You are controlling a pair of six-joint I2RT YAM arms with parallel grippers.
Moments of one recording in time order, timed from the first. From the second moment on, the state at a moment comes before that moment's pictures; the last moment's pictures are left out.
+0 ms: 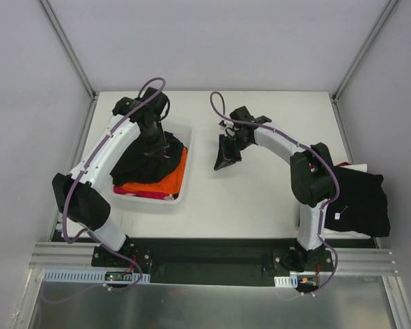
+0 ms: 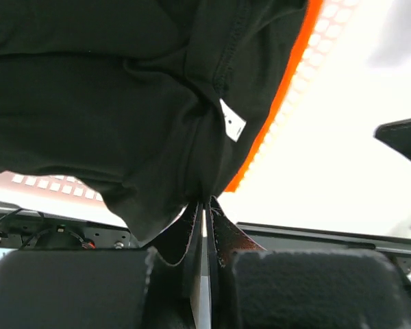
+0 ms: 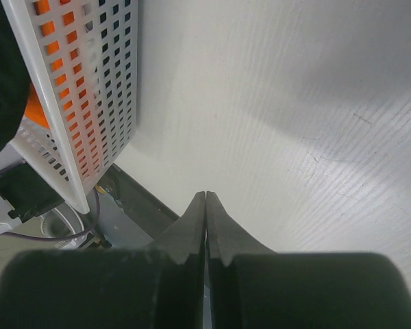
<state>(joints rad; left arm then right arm) -0.41 1.62 1.64 -1.34 -0.03 -0.68 0.52 1.98 1.54 -0.76 -0.59 0.43</state>
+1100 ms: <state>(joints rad) -0.32 2.02 2.09 -1.37 -0.11 -0.55 0.57 2.04 1.54 -0.82 -0.56 0.40</state>
